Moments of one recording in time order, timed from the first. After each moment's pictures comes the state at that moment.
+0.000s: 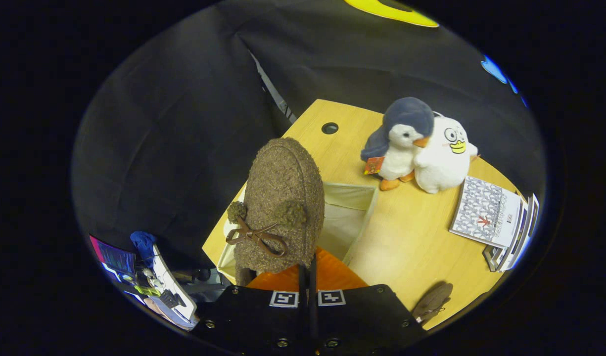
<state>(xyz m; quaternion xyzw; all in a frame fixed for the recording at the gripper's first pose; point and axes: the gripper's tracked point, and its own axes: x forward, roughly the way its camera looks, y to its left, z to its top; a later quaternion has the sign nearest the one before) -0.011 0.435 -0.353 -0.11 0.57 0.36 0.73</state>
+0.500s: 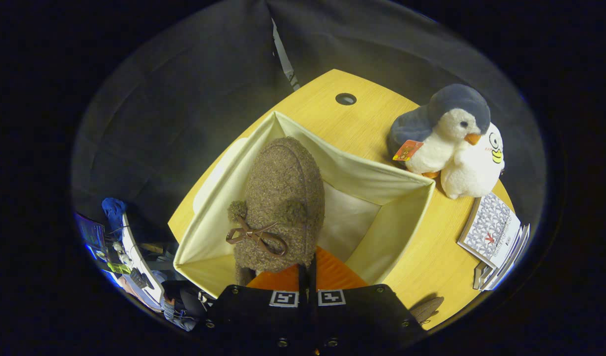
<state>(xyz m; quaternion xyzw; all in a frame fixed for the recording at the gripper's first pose) -0.025 0.444 -0.437 -0.21 0.60 0.35 0.69</state>
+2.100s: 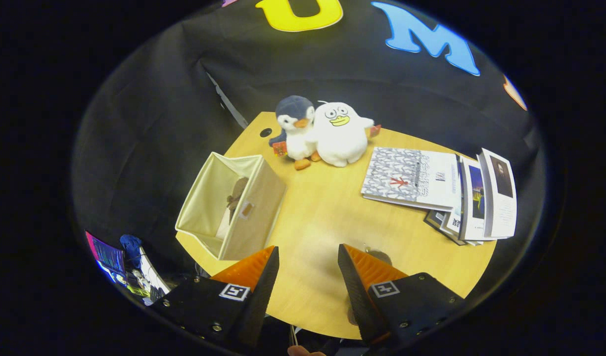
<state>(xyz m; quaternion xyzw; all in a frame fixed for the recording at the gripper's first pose) -0.007 0.172 -0.314 -0.06 0.55 0.26 0.79</state>
